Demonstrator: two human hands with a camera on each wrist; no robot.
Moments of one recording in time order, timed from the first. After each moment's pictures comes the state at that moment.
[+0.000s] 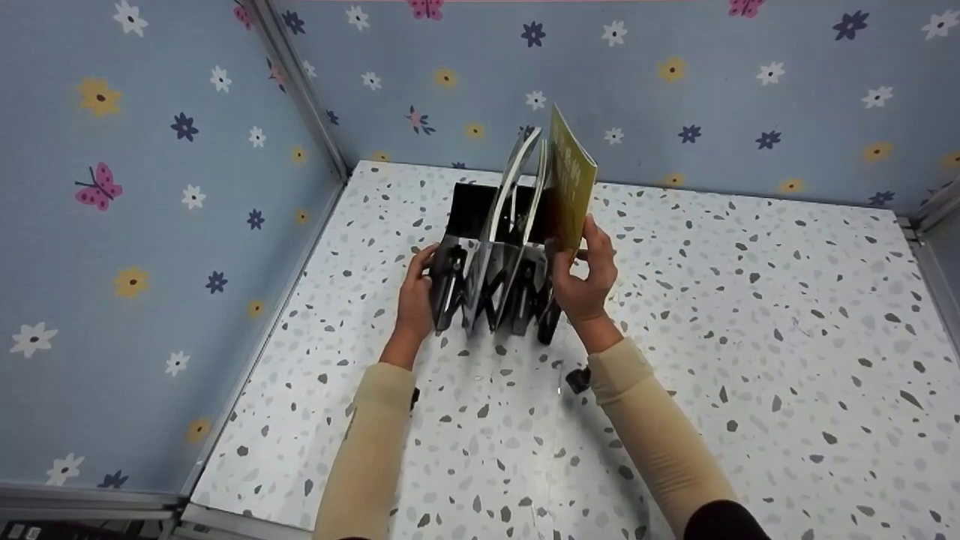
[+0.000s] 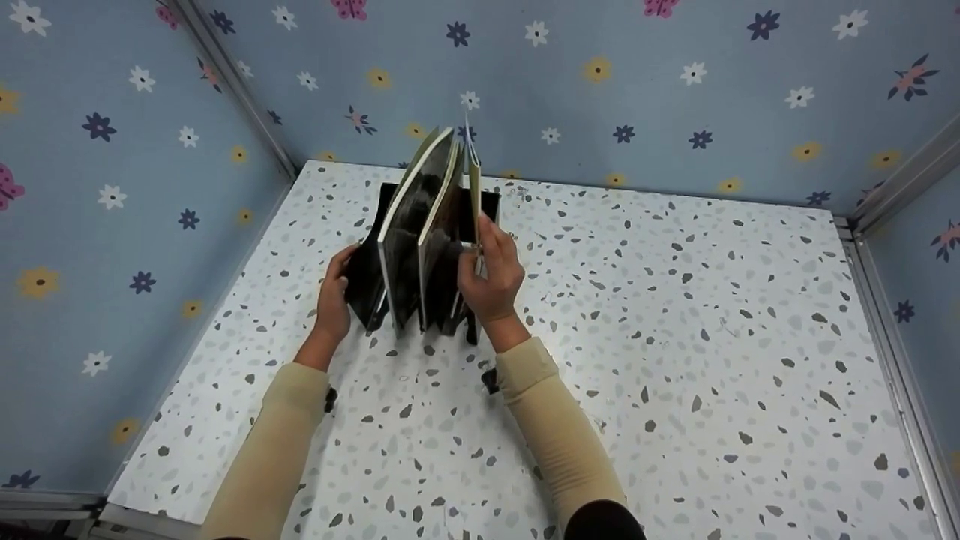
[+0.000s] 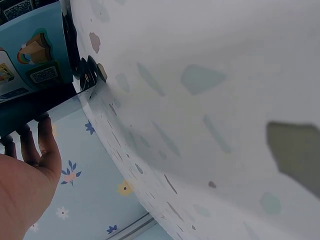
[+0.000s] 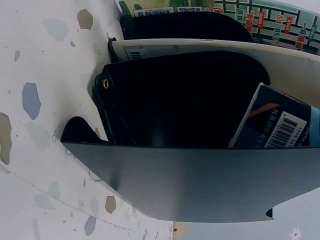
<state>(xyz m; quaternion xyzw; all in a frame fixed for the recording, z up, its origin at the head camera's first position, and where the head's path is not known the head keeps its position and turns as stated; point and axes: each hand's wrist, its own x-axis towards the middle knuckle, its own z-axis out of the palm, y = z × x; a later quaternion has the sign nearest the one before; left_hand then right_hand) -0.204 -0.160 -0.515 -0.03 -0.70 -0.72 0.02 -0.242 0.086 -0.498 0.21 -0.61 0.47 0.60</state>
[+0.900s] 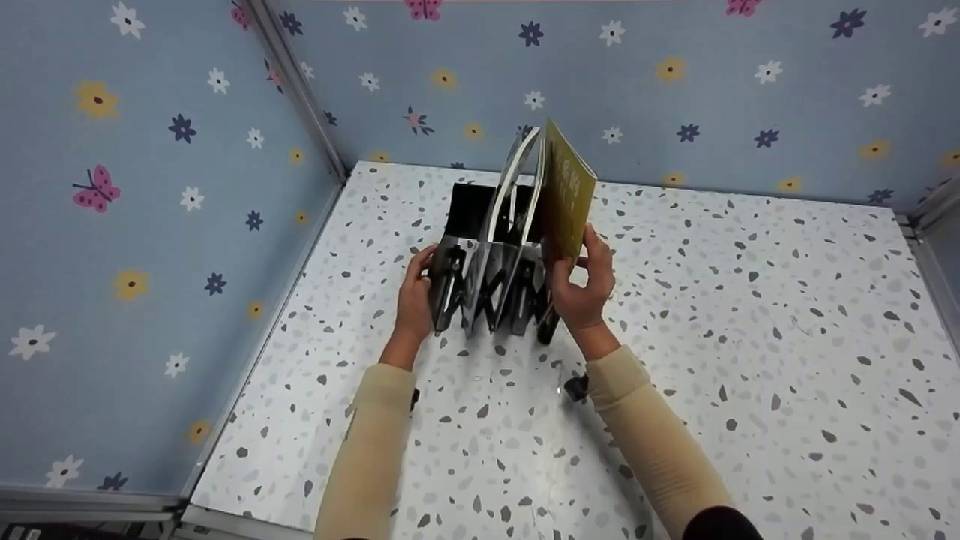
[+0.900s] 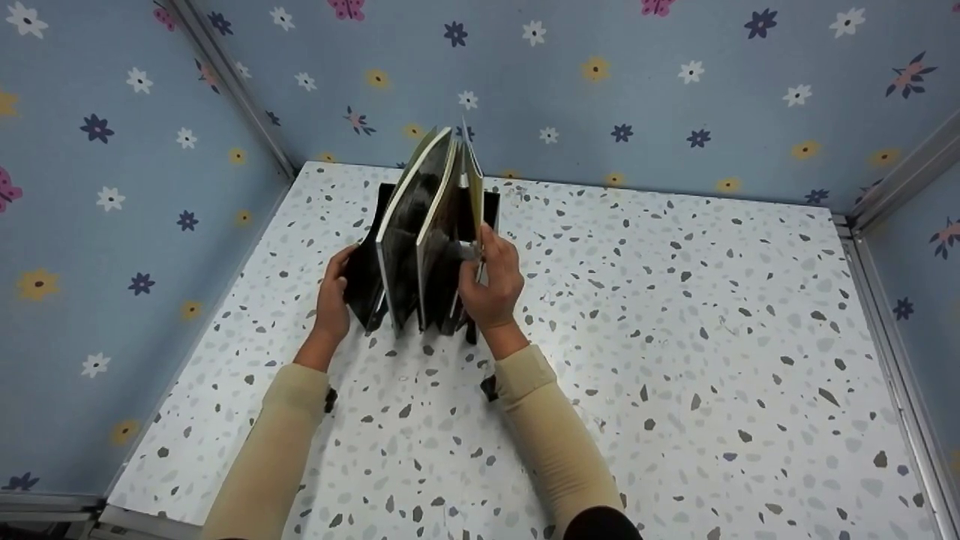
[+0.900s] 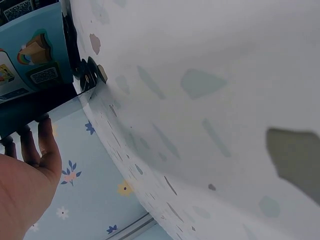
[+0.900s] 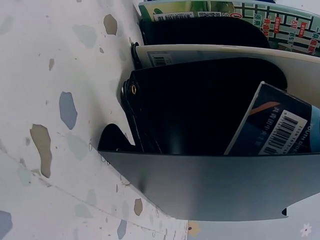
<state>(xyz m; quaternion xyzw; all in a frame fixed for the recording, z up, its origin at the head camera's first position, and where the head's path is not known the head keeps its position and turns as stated) -0.203 -0.159 -0.515 -0.03 -0.71 -0.70 0.04 -0.235 0.087 -0.512 0.19 -0.63 0.47 0.59</state>
